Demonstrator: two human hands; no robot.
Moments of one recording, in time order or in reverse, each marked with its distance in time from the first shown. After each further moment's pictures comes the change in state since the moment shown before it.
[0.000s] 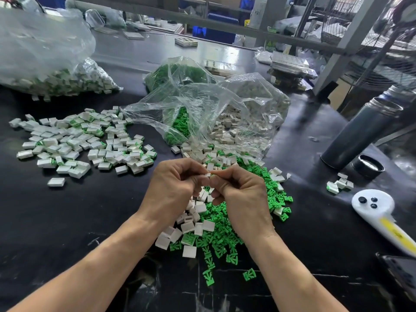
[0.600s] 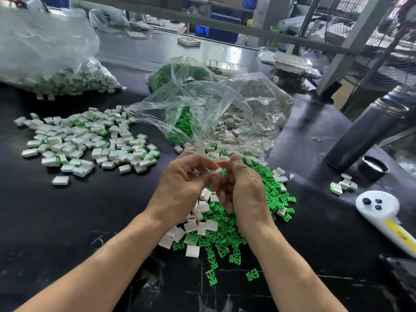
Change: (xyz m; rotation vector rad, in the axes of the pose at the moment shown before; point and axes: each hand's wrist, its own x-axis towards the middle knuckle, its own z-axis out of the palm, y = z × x) left_hand 0.000 0.007 0.007 -0.019 -0.023 0.070; right_hand 0.007 -0.006 0.004 0.111 -0.035 0.117
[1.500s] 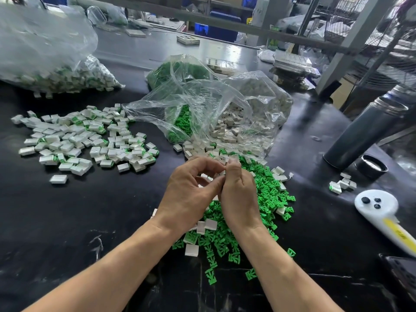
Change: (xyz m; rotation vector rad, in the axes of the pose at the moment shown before) left_hand -0.011 0.004 0.018 0.014 0.020 0.009; right_hand 0.006 0.016 0.014 -0.272 0.152 -0.080
